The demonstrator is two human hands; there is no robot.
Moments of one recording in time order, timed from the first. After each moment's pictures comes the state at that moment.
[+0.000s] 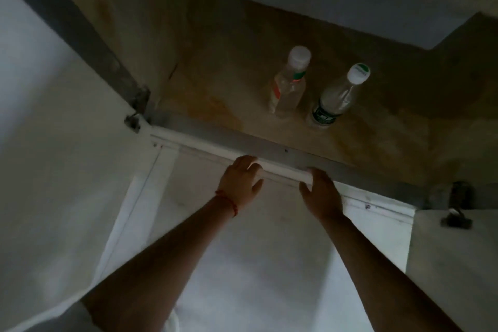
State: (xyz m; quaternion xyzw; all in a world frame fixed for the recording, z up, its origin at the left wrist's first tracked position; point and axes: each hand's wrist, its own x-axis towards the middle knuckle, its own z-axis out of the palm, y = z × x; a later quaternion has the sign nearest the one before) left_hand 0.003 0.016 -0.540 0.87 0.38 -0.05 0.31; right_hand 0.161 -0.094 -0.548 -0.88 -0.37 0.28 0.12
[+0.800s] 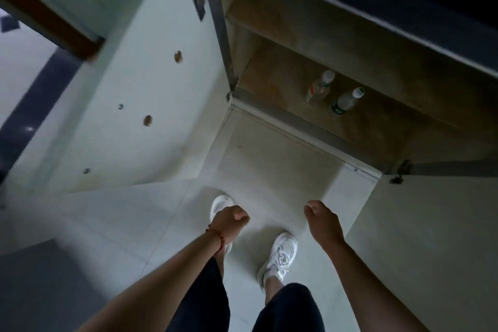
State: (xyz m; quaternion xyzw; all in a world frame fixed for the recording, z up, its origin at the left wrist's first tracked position) left_hand -0.198 -0.143 -0.196 0.58 0.58 -0.21 0.53; right_hand 0.006 -0.220 -0.214 -0.84 -0.27 0.47 0.06
